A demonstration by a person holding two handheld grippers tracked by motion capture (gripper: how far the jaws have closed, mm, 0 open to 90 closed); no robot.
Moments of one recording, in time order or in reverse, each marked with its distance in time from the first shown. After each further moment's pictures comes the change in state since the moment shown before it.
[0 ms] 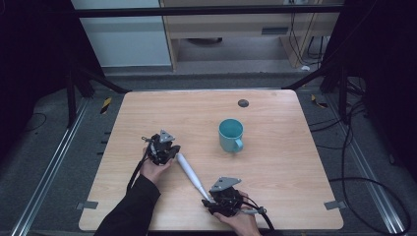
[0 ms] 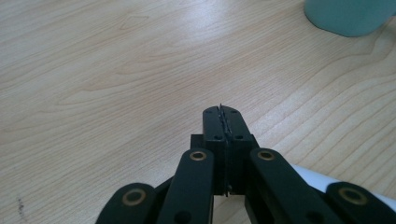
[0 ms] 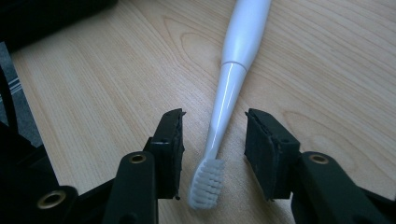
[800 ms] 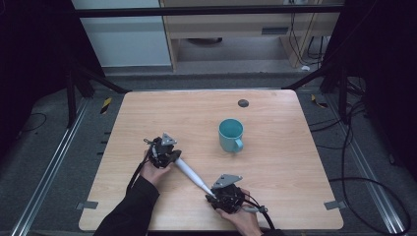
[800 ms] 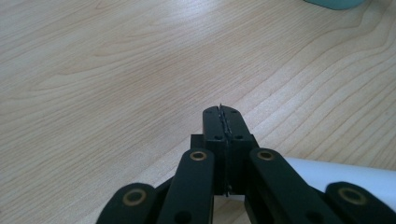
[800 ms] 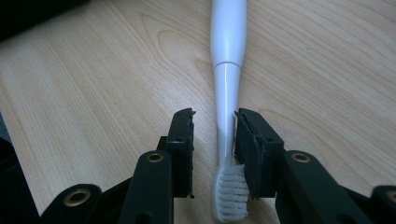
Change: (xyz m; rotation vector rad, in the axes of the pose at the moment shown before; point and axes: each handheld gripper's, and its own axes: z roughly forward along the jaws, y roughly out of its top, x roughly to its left) left arm -0.005 -0.007 0.002 0.053 -0.040 0.026; right arm -0.009 0.001 0.001 0.012 -0.042 0.003
